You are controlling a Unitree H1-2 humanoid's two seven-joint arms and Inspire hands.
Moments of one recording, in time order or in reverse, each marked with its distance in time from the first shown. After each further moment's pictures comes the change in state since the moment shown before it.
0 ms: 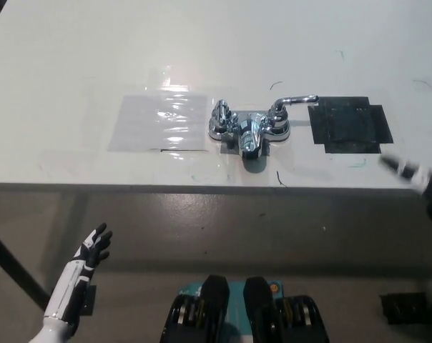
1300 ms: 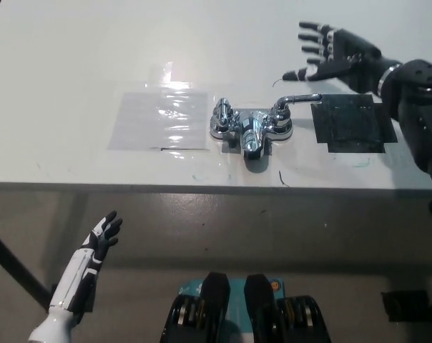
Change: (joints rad) left_arm -0.038 0.003 -0.010 0.000 0.017 -0.043 -0.029; right_arm -0.844 0.040 0.150 1.509 0.022 0.211 0.380
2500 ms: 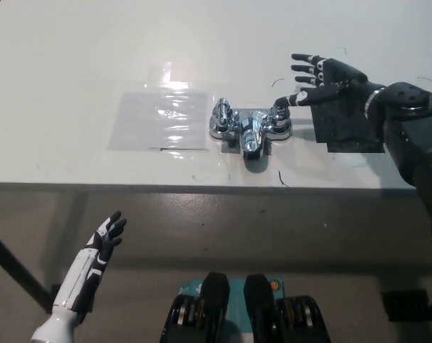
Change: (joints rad) left_arm -0.004 0.002 -0.012 0.000 0.014 -0.003 0.000; right_arm -0.019 0.045 -0.049 0.141 -0.067 -0.054 -0.004
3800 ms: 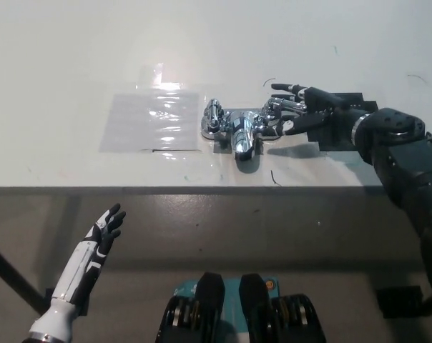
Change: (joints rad) left_arm -0.024 0.011 0.000 0.000 0.001 0.001 0.000; right_arm 0.076 0.039 0.015 -0.032 -0.010 -0.039 0.108
